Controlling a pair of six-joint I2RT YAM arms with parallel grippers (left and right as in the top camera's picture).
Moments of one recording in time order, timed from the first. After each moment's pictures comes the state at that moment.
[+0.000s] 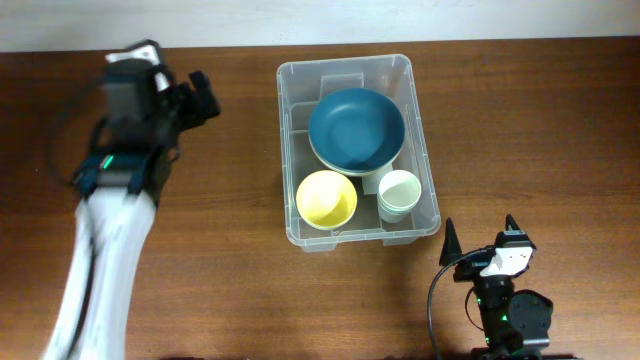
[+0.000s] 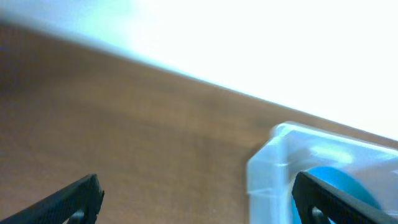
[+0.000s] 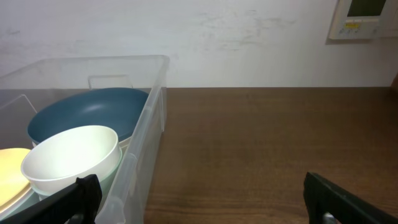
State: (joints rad) left arm -0.03 1.38 1.36 -0.49 -0.03 -0.30; right arm 0.01 0.02 0.01 -0.08 -0.02 0.02
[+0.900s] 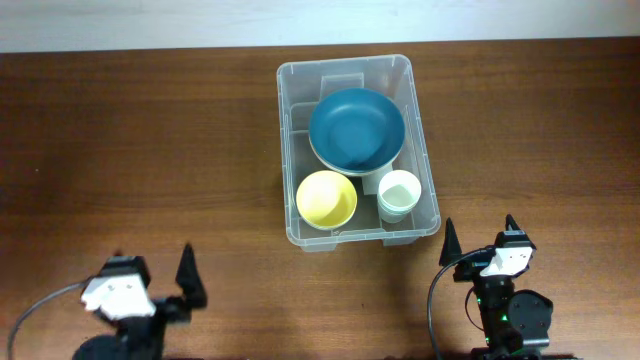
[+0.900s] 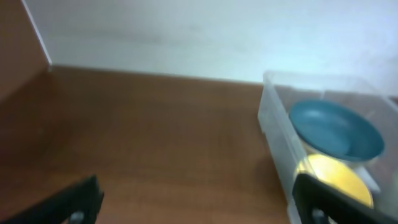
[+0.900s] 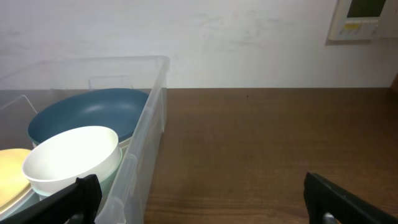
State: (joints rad) left arm -0.03 0.18 0.66 -0.69 -0.08 -0.12; right arm 0.01 0.01 0.01 -0.08 -0.02 0.02
